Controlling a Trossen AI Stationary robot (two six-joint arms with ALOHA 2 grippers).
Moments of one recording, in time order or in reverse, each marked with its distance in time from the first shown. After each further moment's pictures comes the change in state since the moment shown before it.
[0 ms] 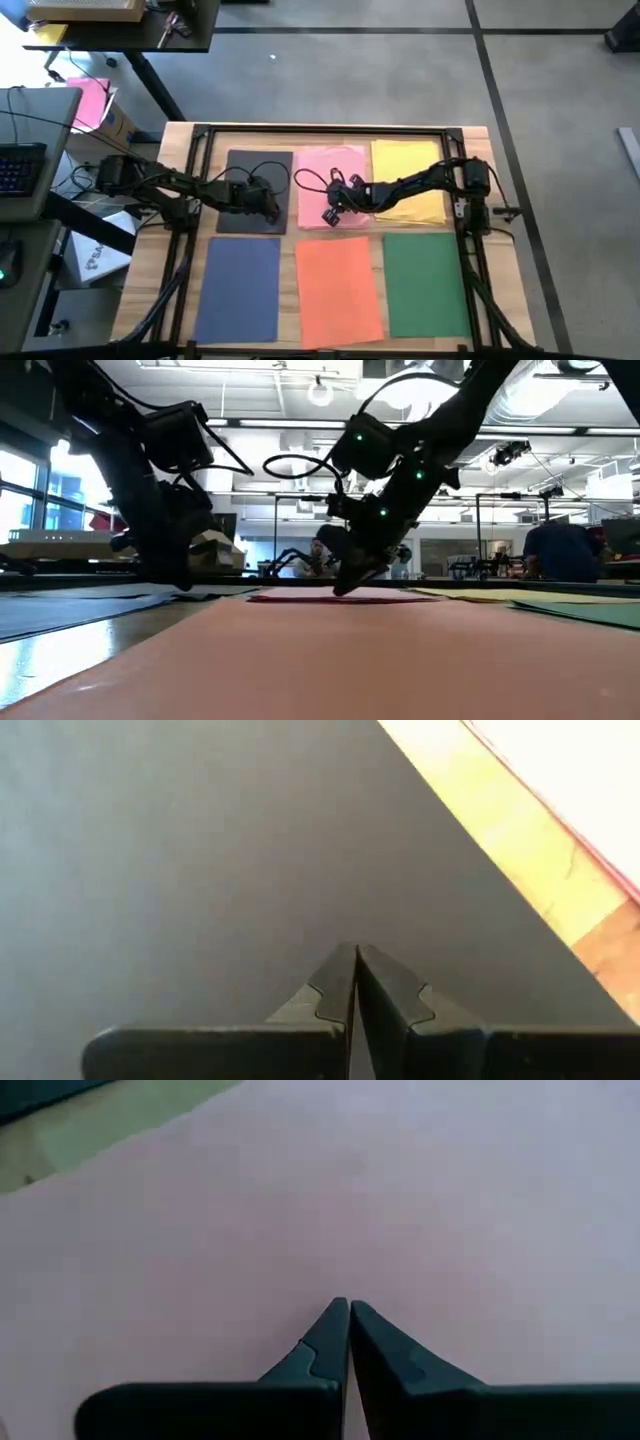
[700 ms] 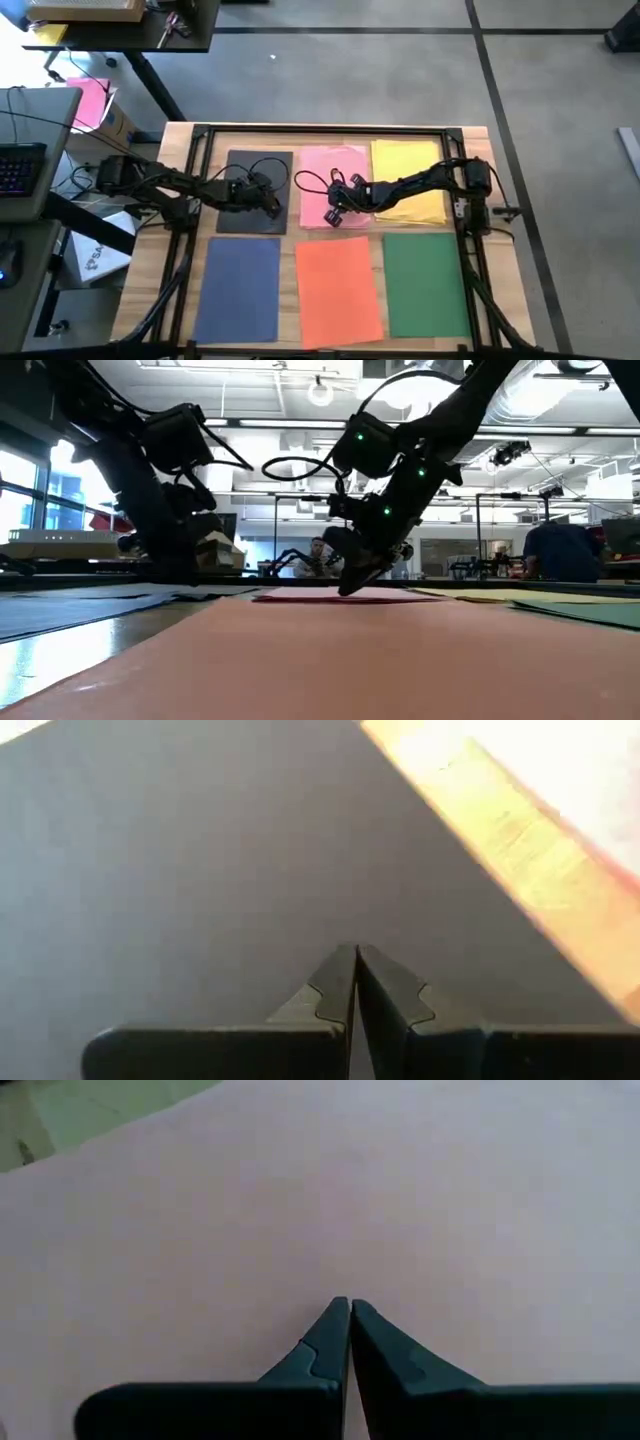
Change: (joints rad) left arm 0.042 0.000 -0.023 0.054 -0.071 0.070; right arm 0.008 -0.008 -0.003 -0.041 -0.017 -0.030
